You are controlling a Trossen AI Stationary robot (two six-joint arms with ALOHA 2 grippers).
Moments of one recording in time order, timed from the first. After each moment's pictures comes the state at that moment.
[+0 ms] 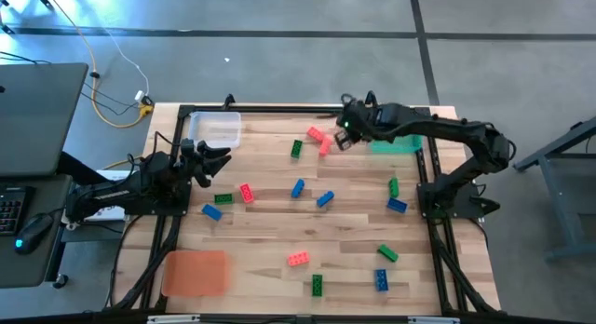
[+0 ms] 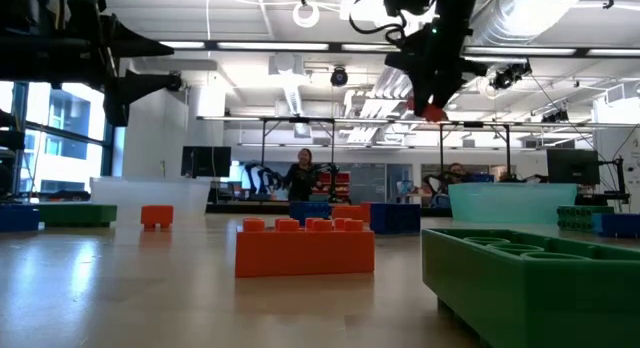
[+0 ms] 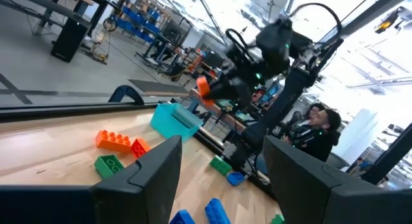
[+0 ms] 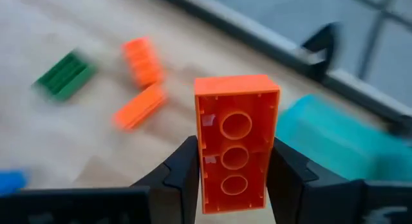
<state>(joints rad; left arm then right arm) 0.37 0.01 0.01 0.12 -0.10 -0.59 -0.36 1.52 1.37 -1.05 0.48 0.65</state>
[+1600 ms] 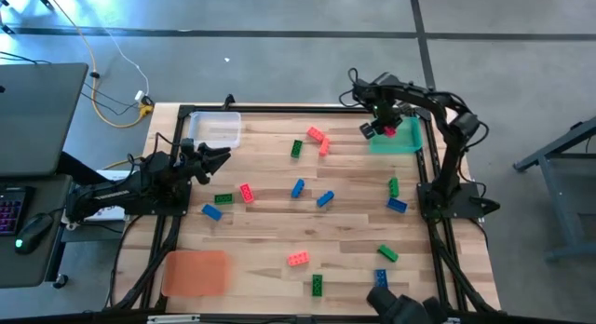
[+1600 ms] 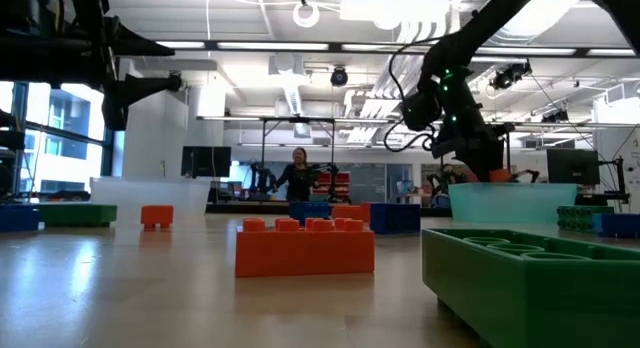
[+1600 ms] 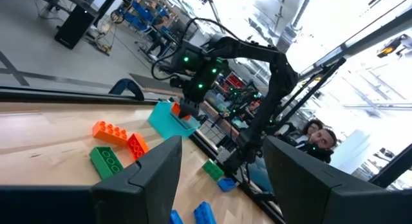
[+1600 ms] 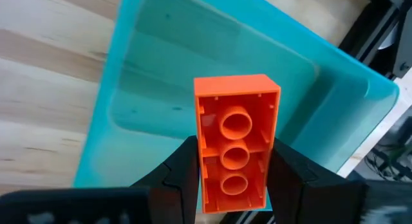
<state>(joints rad) 0.37 0.01 0.01 0.12 -0.14 -0.71 -0.85 1.88 1.39 -1.34 0.22 0.32</state>
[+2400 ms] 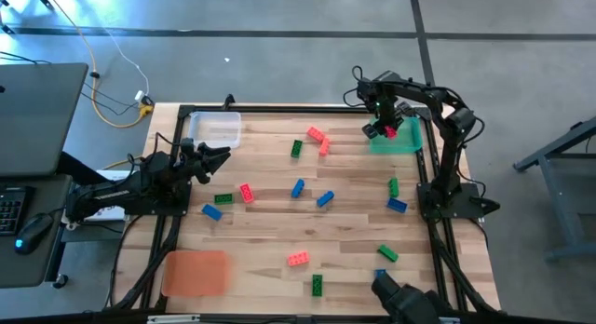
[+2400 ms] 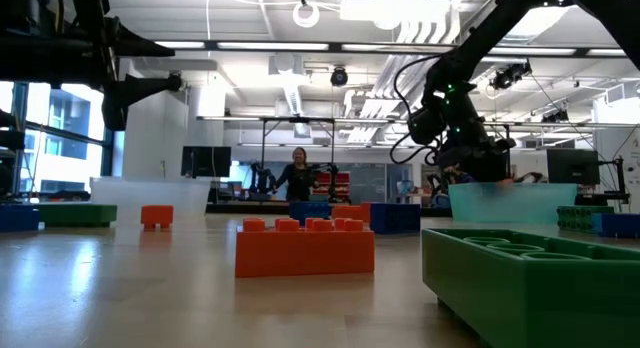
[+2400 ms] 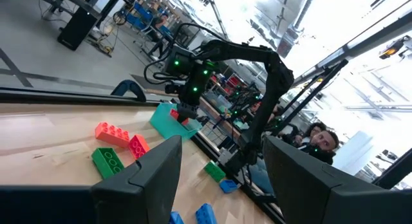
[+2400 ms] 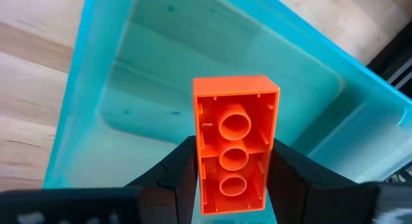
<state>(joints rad) 0.37 0.01 0.01 0.12 -0.14 -0.70 -0.92 1.94 1.39 -1.32 0.15 0.17</state>
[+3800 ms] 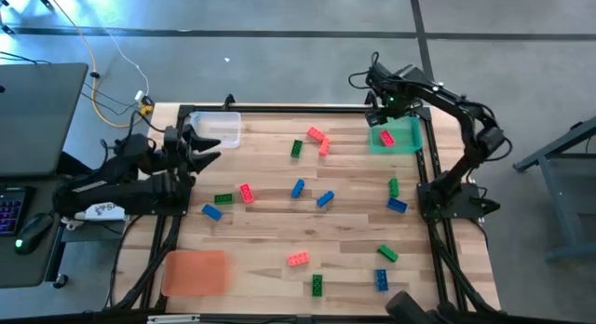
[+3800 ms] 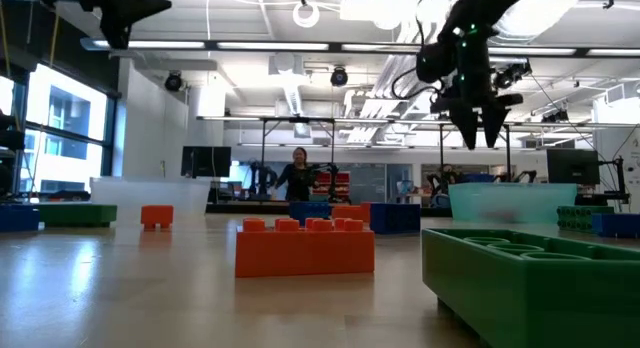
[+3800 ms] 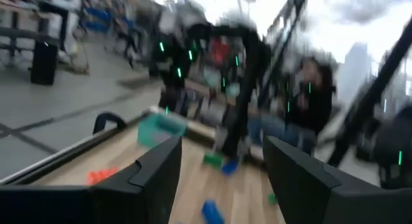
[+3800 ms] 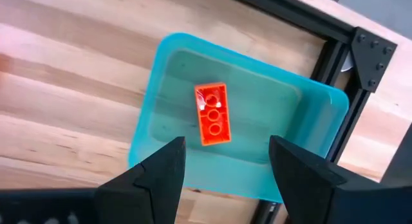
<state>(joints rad) 0.37 0.25 0.49 -0.23 0.05 -0.29 -0.86 1.62 1.39 -1.27 0.18 0.37</state>
